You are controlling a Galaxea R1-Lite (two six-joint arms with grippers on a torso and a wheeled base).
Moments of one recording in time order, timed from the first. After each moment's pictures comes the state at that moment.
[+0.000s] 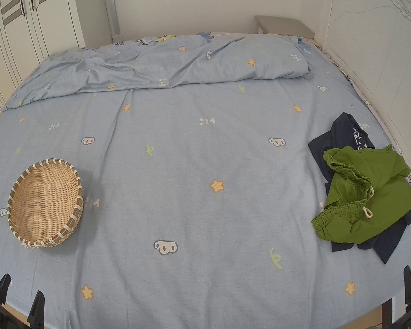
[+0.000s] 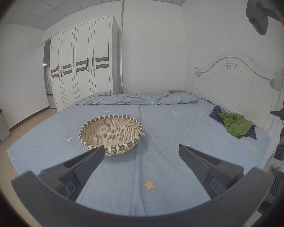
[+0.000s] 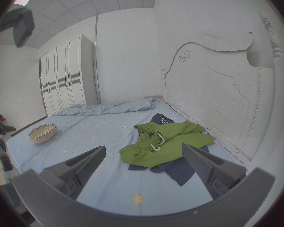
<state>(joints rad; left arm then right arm) 0.00 0.02 -0.02 0.00 0.00 0.00 0.00 0.02 -0.04 -0.01 0.01 0.00</state>
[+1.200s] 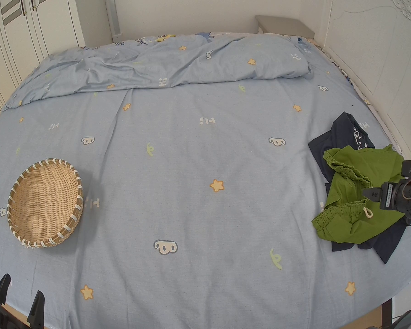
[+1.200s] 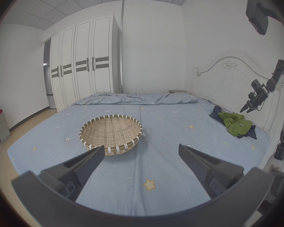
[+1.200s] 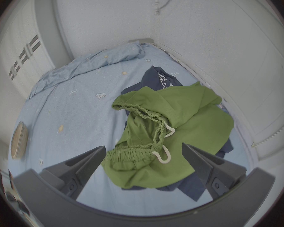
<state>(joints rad) 0.00 0.02 -0.02 0.00 0.00 0.00 0.05 1.36 -0.65 -0.10 -0.12 0.13</state>
